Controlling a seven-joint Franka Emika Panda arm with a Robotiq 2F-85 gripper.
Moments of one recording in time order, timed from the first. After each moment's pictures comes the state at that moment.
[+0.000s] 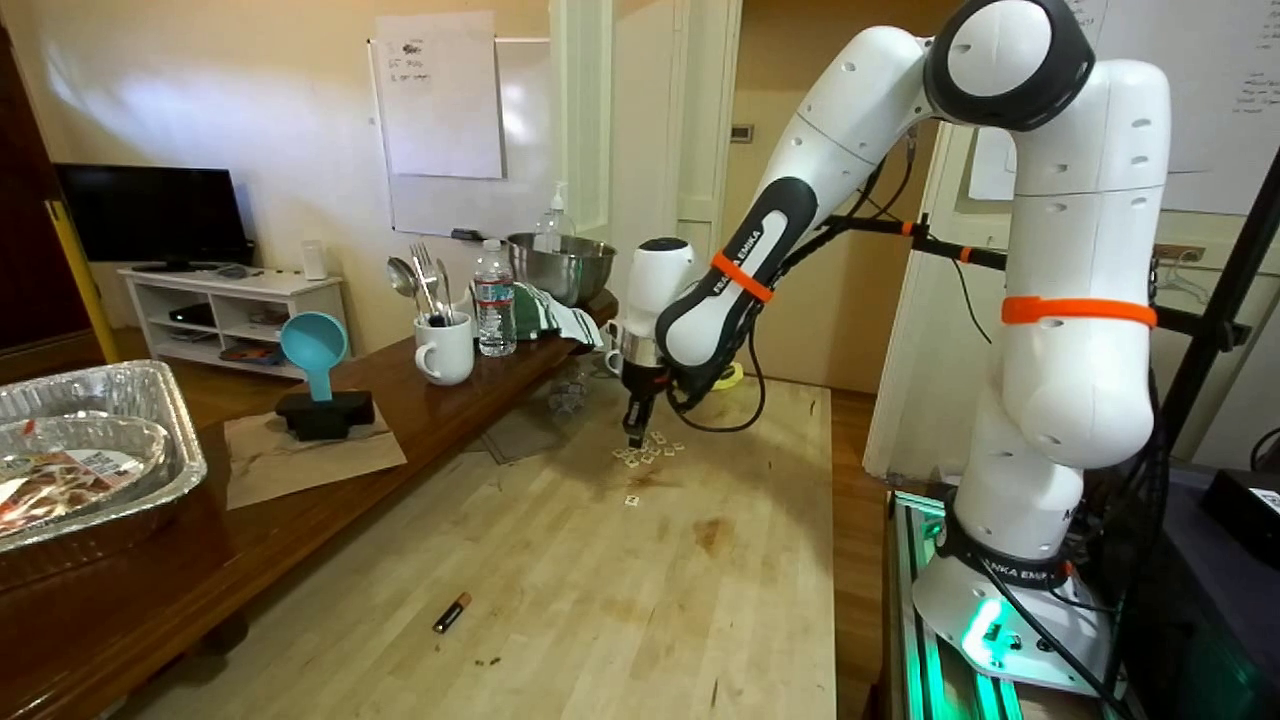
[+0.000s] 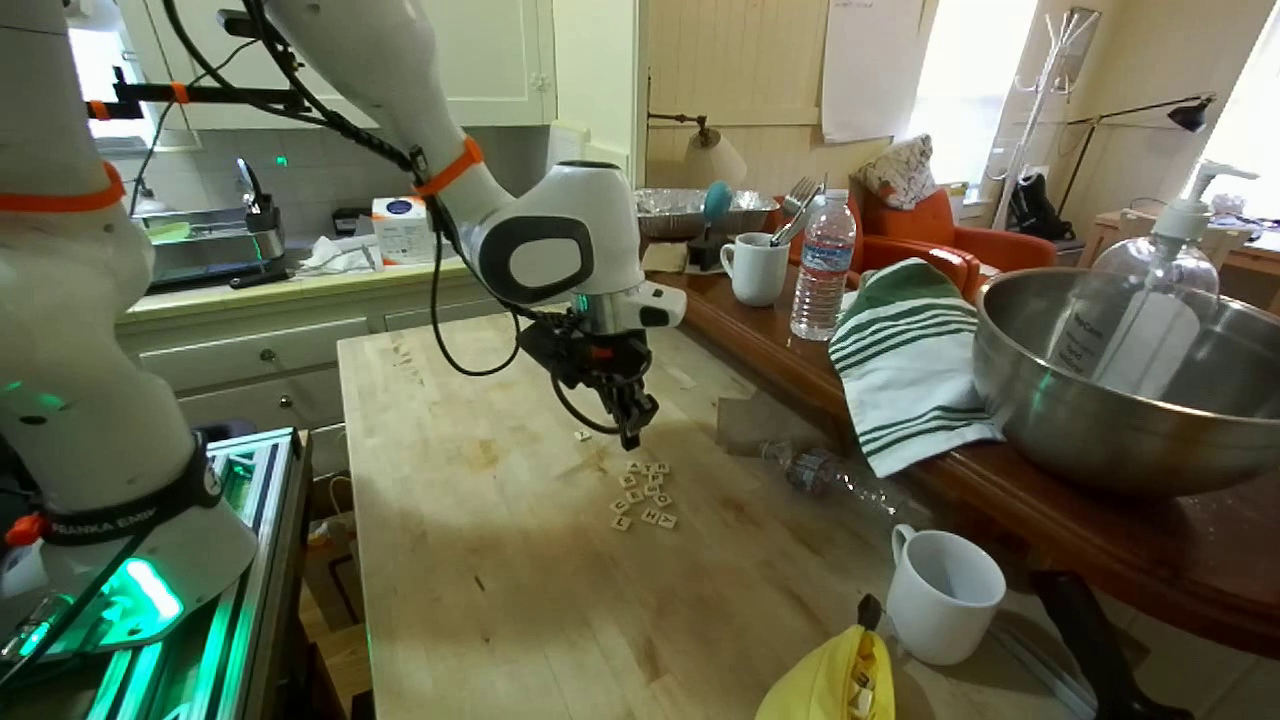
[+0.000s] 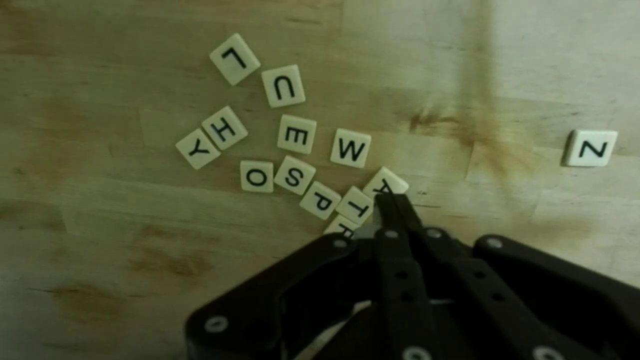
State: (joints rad) arm -0.05 0.15 -0.08 -2.46 -0.19 2.76 -0.13
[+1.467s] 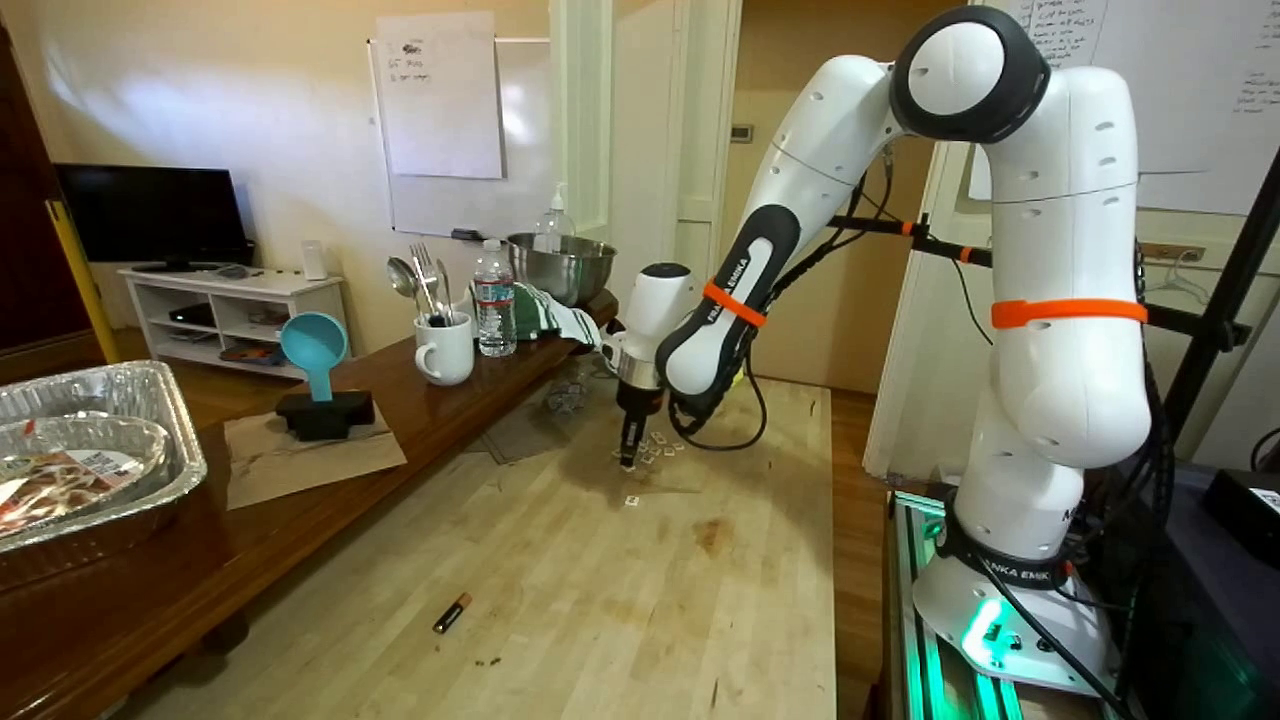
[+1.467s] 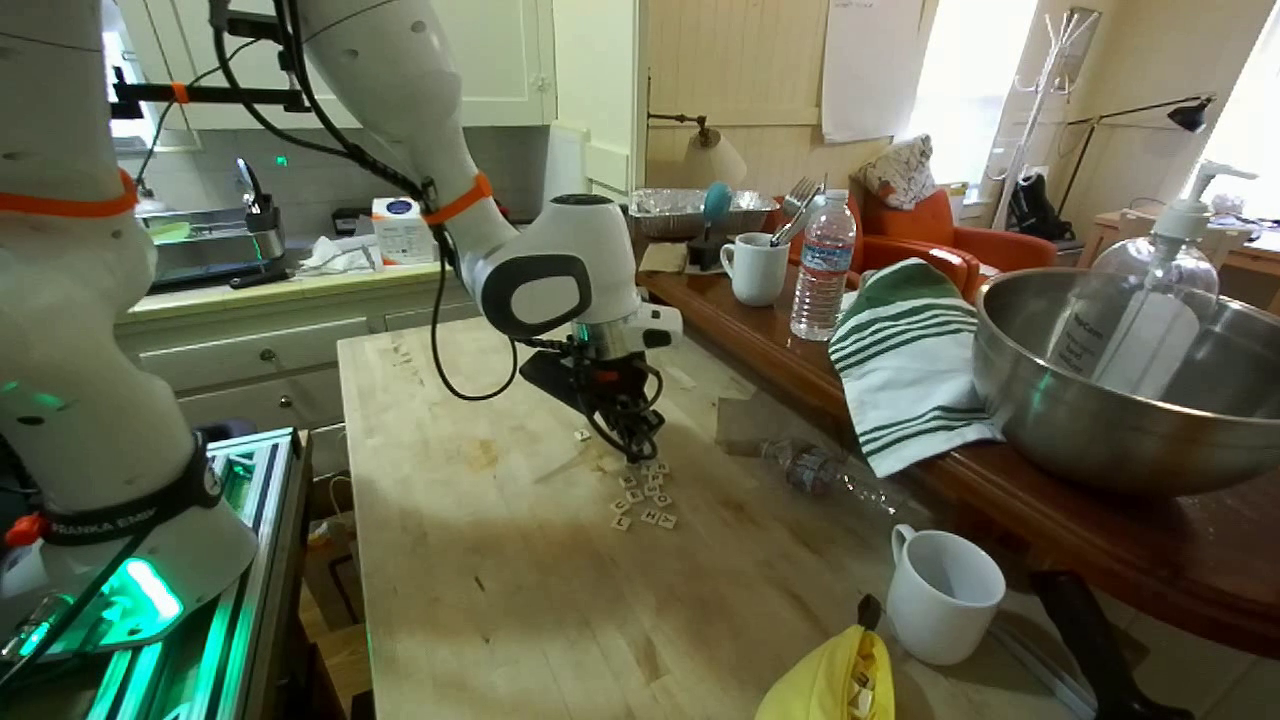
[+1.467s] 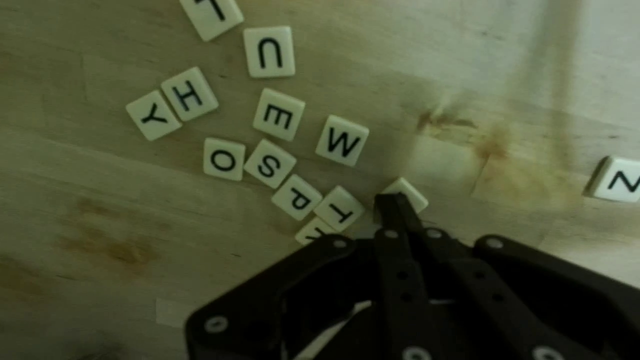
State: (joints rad) arm -0.07 0.25 -0.05 -2.47 -0.18 2.90 -0.26
